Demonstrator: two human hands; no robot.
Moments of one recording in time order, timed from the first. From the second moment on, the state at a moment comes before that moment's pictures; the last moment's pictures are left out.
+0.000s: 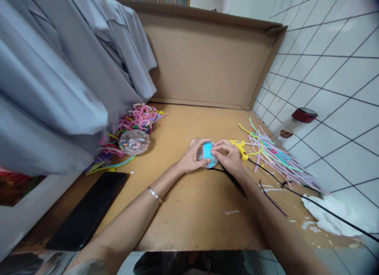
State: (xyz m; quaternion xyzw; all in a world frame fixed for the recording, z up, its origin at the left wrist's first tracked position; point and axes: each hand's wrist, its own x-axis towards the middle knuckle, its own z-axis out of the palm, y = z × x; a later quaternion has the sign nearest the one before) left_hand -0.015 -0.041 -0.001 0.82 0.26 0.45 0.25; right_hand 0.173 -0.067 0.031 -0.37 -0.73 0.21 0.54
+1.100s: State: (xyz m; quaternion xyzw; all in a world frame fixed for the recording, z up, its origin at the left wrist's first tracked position) left_hand -0.013 -0.038 -0.005 0.83 0.24 0.45 0.25; right_hand 0.170 -0.068 0.030 -0.39 -0.71 0.23 0.54
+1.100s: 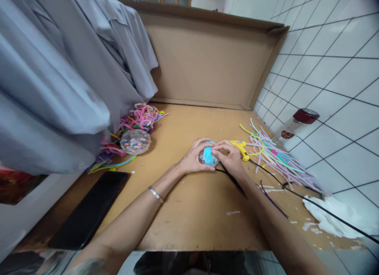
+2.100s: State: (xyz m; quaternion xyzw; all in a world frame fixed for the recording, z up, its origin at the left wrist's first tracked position) left_hand -0.014 -0.043 0.003 0.83 0.23 0.42 0.28; right_hand 0.177 -0.047 0.004 -0.46 -0.63 0.36 0.50
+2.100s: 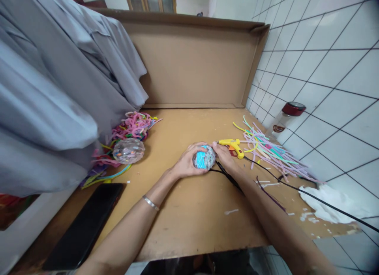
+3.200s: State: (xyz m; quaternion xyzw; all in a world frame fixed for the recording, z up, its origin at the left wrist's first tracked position) left_hand -0.015 -0.039 -0.005 0.84 0.18 0.45 0.25; right_hand 0.179 -0.047 0.012 -0.46 -0.66 0.35 0.48
